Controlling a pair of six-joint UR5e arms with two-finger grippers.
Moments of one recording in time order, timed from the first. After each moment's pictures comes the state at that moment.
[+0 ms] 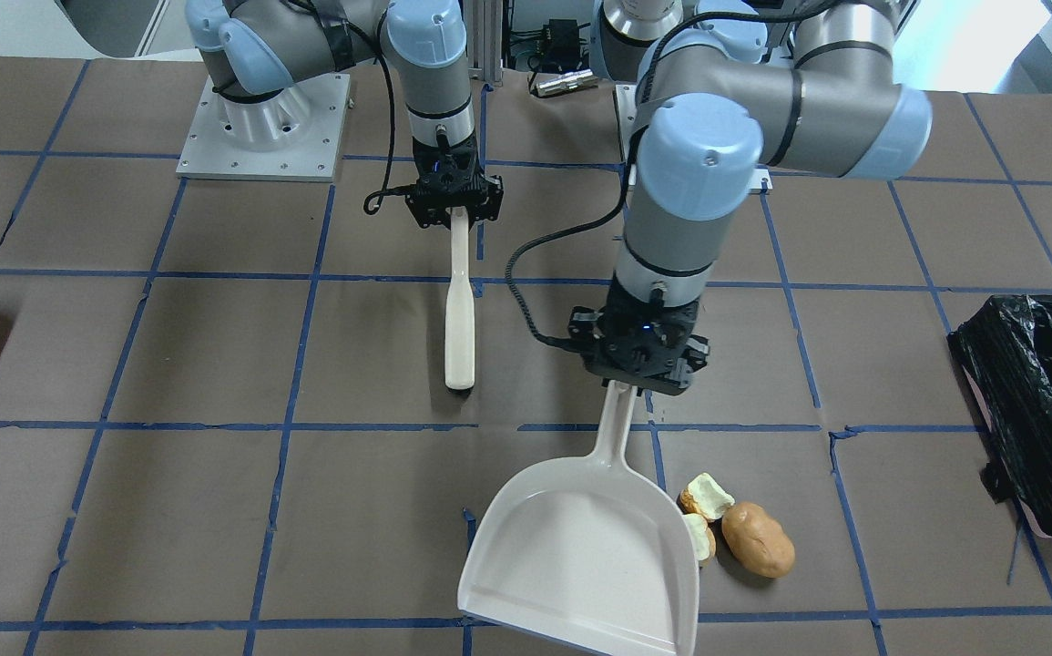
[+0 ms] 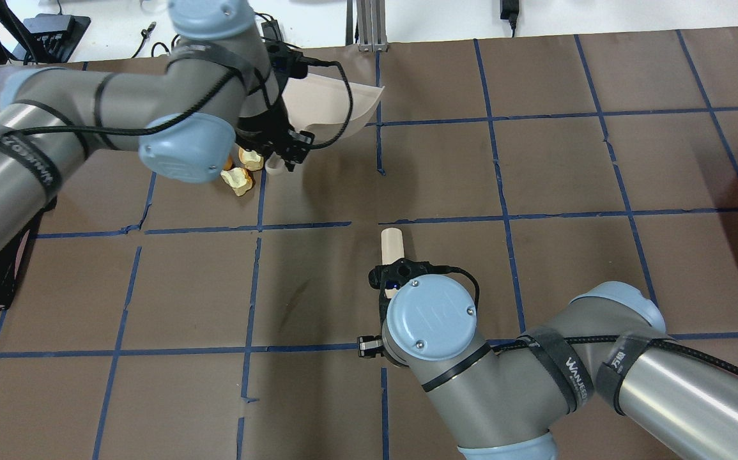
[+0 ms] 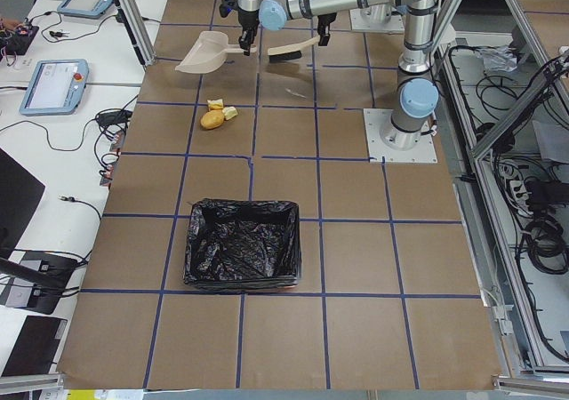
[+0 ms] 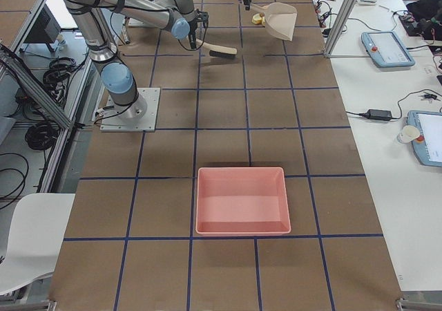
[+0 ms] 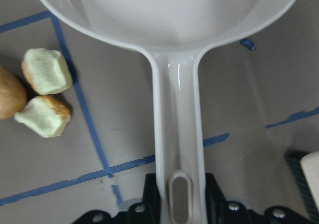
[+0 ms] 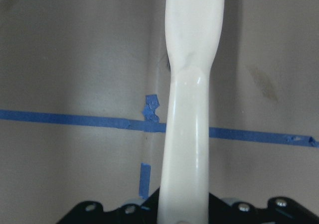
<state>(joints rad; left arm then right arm) -1.67 -1.80 -1.64 -1.19 1.59 0.24 2.12 -1.58 2.27 -2.38 -1.53 0.47</state>
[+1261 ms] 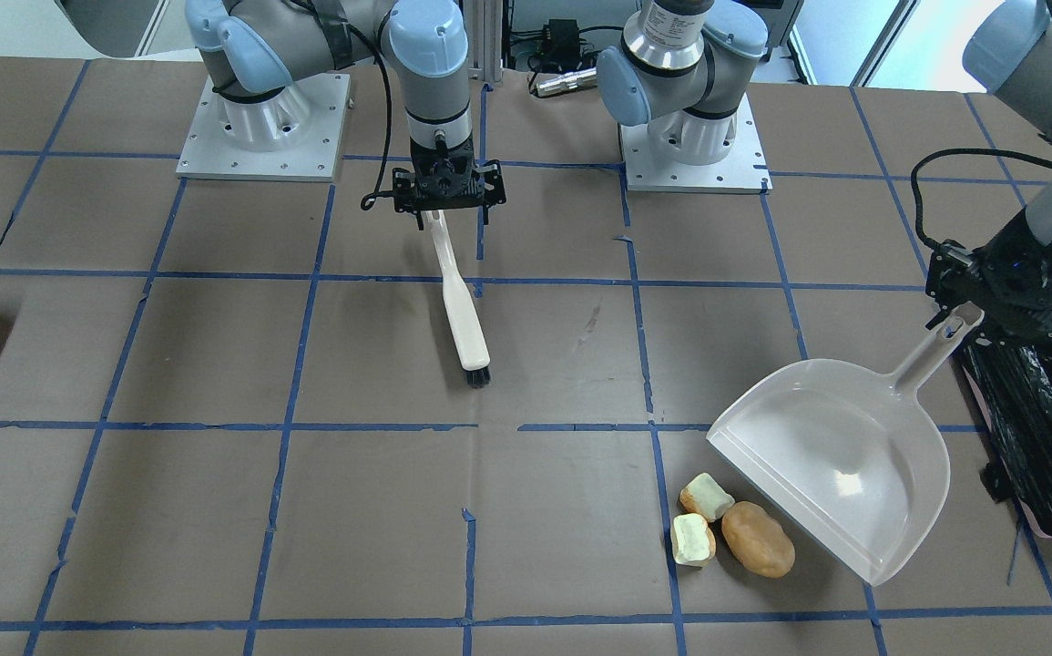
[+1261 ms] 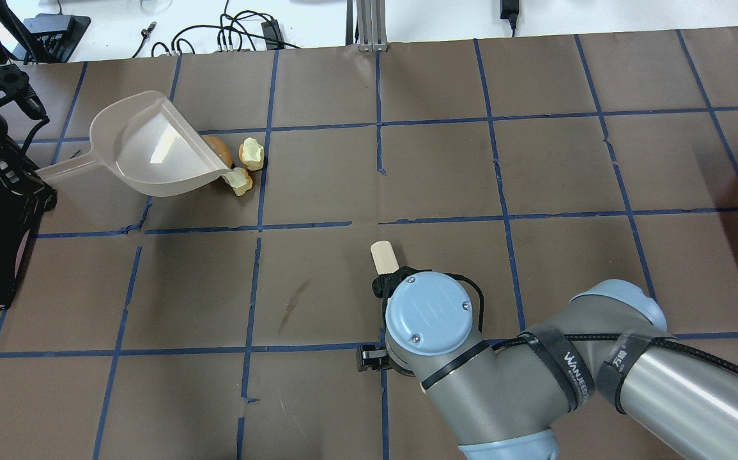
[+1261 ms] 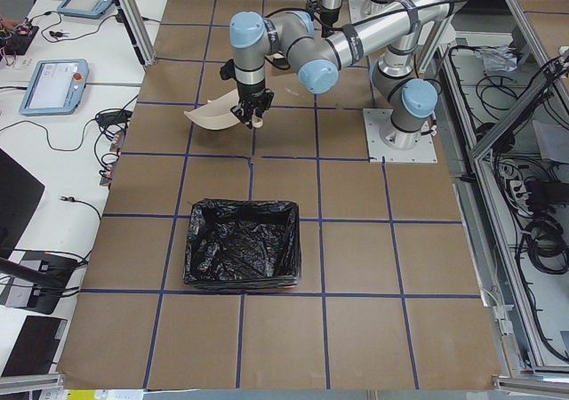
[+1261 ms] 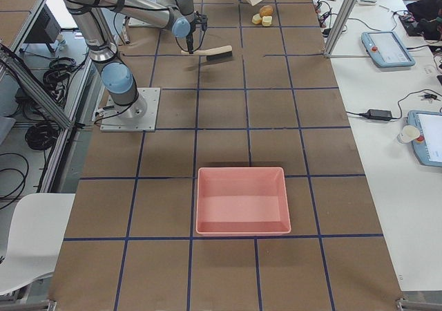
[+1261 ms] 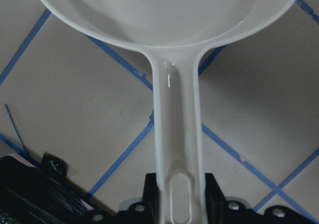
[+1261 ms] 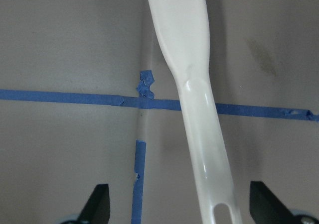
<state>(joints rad) -1.08 -1.69 -1.70 -1.30 1.62 1.37 2.11 -1.58 2.26 -2.29 -1.53 0.43</state>
